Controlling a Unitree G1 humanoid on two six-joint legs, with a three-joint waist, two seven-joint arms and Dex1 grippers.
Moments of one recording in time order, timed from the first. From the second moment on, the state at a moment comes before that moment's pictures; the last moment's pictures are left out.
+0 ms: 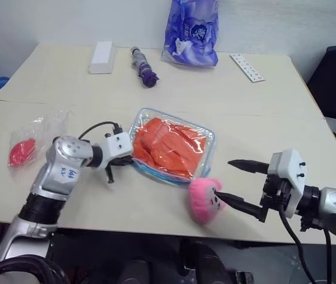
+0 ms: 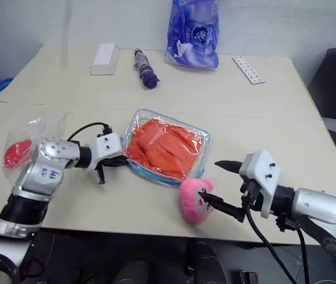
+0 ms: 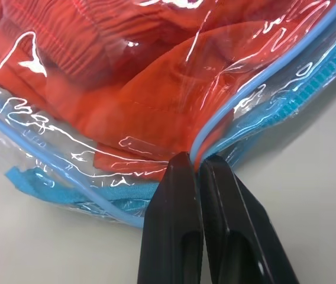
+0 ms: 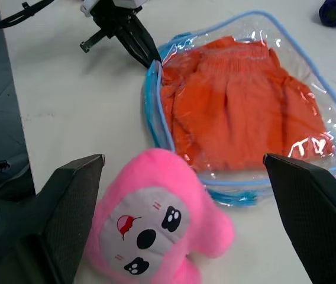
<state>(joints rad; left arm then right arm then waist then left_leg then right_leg) -0.54 0.62 -0.16 -0.14 0.20 0.69 -0.99 0.06 -0.89 -0.32 -0.82 0.81 0.73 0.67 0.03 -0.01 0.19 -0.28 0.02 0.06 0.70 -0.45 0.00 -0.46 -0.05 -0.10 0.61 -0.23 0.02</state>
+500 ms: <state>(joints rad) -0.63 0.35 -0.15 -0.16 0.16 1.04 -0.63 0.13 -0.89 -0.30 -0.80 0.70 0.71 0.68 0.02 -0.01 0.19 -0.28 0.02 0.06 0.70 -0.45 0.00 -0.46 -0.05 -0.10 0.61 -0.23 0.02</state>
